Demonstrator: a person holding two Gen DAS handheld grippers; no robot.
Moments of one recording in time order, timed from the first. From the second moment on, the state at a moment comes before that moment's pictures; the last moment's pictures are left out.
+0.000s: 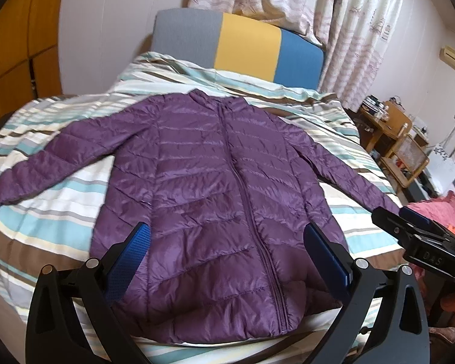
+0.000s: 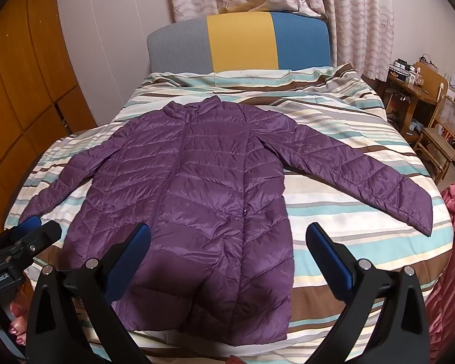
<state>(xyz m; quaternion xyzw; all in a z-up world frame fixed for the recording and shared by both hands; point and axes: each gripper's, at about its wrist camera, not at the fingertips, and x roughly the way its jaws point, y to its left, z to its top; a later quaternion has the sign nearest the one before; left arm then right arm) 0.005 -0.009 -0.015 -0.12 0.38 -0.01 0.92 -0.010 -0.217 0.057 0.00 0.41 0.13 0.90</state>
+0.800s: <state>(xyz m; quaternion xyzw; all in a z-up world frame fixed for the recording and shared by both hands) 0.096 0.044 -0.079 -0.11 0.43 0.07 0.89 0.060 -0.288 -0.017 0.02 0.42 0.03 0.91</state>
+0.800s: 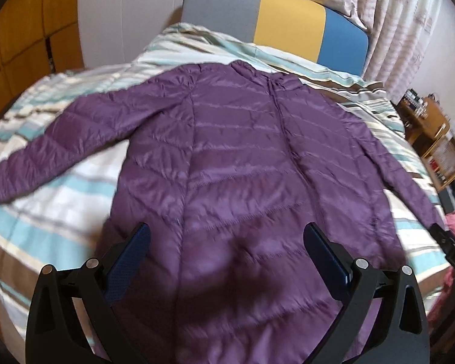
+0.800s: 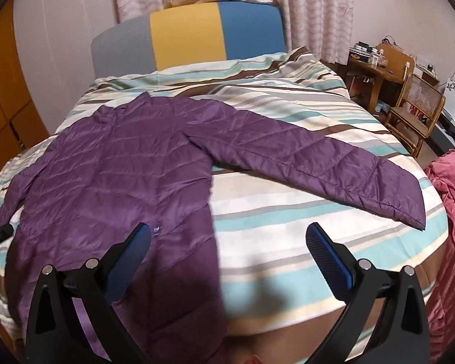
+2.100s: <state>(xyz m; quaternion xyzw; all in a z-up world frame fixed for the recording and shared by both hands) 0.182 0.092 -0.151 0.04 0.42 0.19 0.89 0.143 -0.497 -0.070 0.33 0.34 -0.21 0.86</state>
